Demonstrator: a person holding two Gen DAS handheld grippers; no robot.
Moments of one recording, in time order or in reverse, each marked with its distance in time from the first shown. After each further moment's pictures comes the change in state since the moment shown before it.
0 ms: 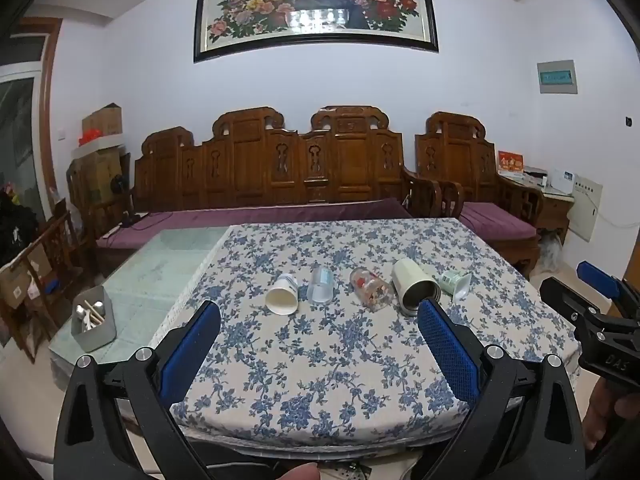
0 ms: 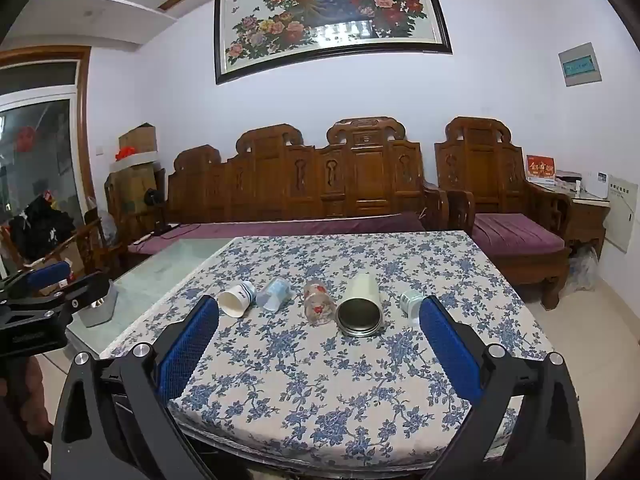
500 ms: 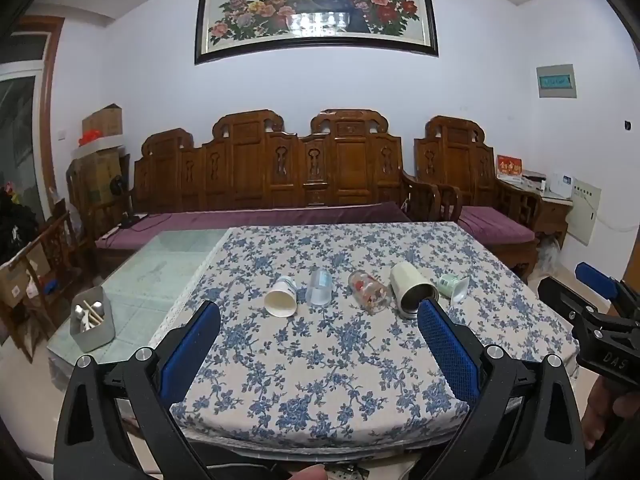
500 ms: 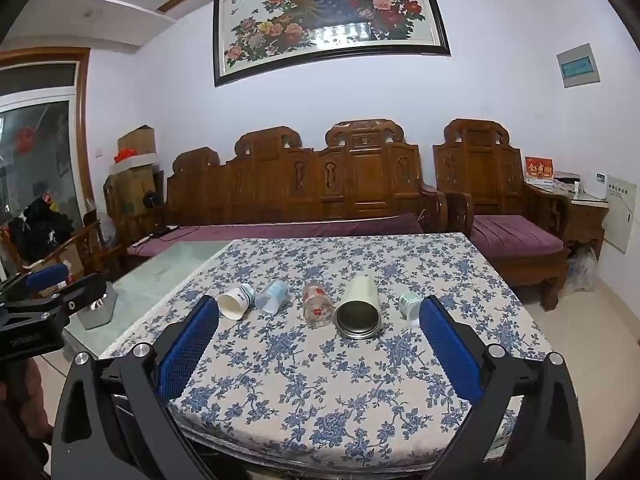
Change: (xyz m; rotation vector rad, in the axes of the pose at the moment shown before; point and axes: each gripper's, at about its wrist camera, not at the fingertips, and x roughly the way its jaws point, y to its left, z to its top) left arm -0.002 -0.001 0.005 -0.005 -0.003 -0.005; right arm -0.002 0.001 0.002 0.004 -0.010 0.003
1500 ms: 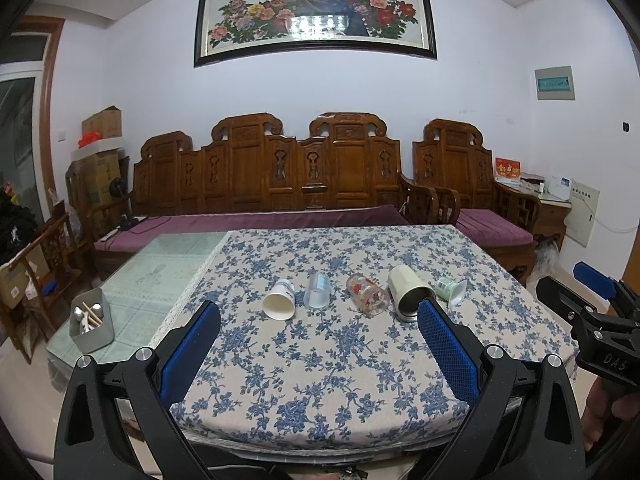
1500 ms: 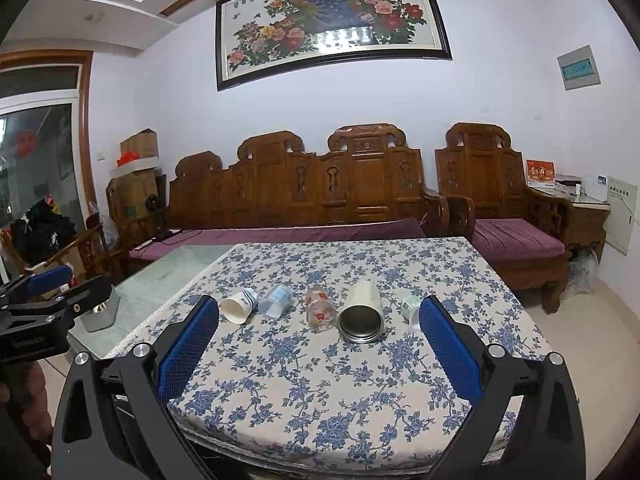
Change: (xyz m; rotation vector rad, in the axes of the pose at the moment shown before) left arm -0.006 -0.003 0.011 -0.004 -0.011 -0.005; right arm -0.007 0.004 0.012 0.000 -0.014 0.004
